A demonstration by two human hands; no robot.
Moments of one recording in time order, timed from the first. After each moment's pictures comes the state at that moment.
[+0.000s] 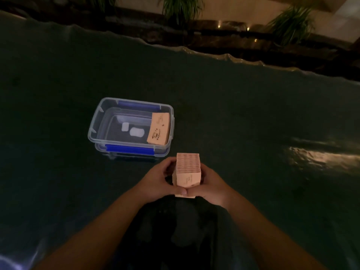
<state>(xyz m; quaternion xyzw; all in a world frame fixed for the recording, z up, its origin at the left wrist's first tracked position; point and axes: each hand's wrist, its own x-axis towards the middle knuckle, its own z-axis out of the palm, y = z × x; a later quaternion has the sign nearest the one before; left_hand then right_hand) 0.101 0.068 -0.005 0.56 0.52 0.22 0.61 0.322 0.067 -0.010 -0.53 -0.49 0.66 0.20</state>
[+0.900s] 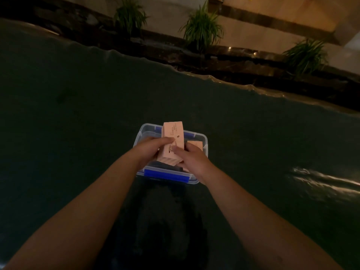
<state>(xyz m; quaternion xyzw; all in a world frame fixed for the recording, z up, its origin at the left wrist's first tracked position) -0.040 0.208 0.053 0.30 0.60 0.30 0.68 0.140 0.192 0.064 -0.59 -0.45 0.63 0.22</state>
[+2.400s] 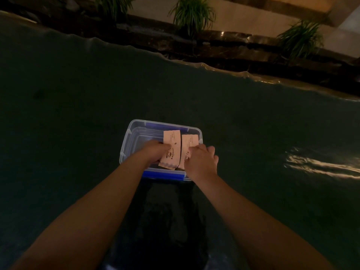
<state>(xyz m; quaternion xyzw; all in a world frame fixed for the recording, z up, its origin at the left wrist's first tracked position) 0.001 0.233 -0.002 0.36 0.68 0.19 0.61 0.165 0.191 0.017 -0.74 -0.65 0.15 0.00</state>
